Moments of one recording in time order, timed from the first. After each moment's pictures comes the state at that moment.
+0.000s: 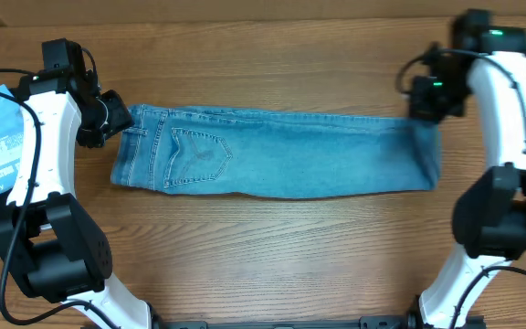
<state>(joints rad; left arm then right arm) 0.22 1.89 1.62 -1.05 0.09 -0.31 -0.06 2.04 1.94 -1.40 -0.17 0.01</state>
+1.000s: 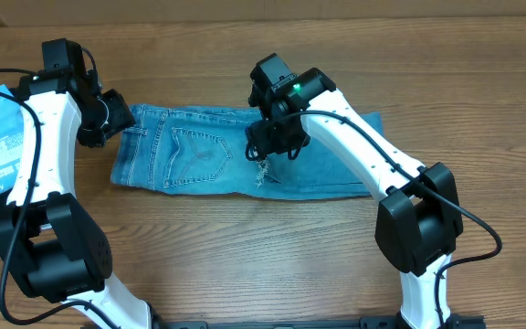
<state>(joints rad) 0.22 1.89 1.62 -1.05 0.12 -0.30 0.58 2.10 1.85 -1.13 -0.20 0.20</state>
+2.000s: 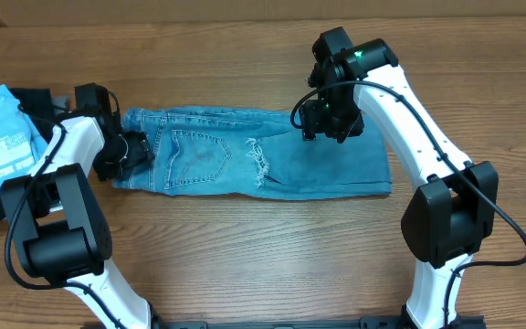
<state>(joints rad) 0.22 2.00 1.31 -0.77 0.03 -0.24 0.36 2.06 1.90 -1.35 -0.16 0.20</state>
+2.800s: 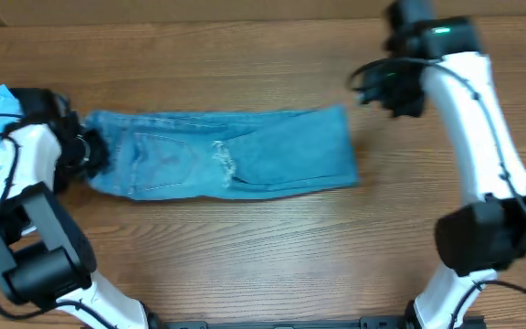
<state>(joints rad) 0.42 1.91 1.36 -0.84 0.16 -0.13 0.10 1.94 2.04 -1.46 -0.05 0.38</state>
